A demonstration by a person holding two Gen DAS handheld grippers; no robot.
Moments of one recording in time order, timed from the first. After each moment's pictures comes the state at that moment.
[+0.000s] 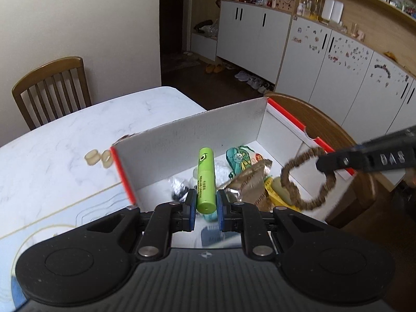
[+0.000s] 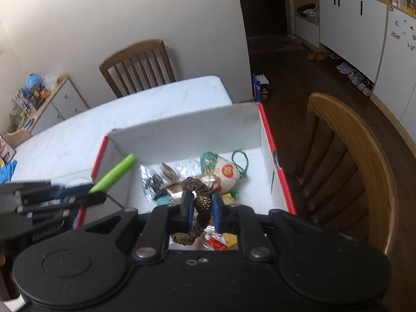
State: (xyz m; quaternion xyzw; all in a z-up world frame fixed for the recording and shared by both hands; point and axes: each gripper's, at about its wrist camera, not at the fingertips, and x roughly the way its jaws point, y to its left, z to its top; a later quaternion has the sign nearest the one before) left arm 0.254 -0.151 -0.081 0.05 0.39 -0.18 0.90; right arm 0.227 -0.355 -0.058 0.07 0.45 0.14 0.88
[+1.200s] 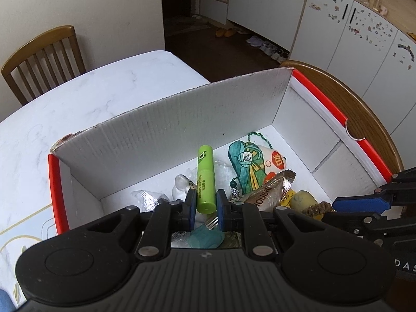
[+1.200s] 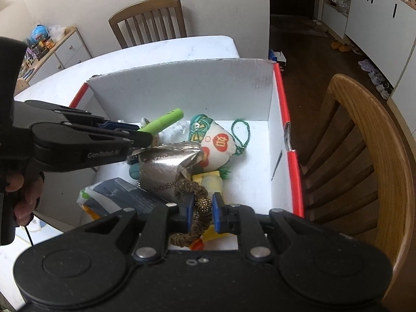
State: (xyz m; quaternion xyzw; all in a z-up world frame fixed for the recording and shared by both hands) left arm 0.329 -0.200 -0.130 0.06 0.47 -0.15 0.87; right arm 0.259 -0.356 -0.106 0.00 0.50 0.18 0.85
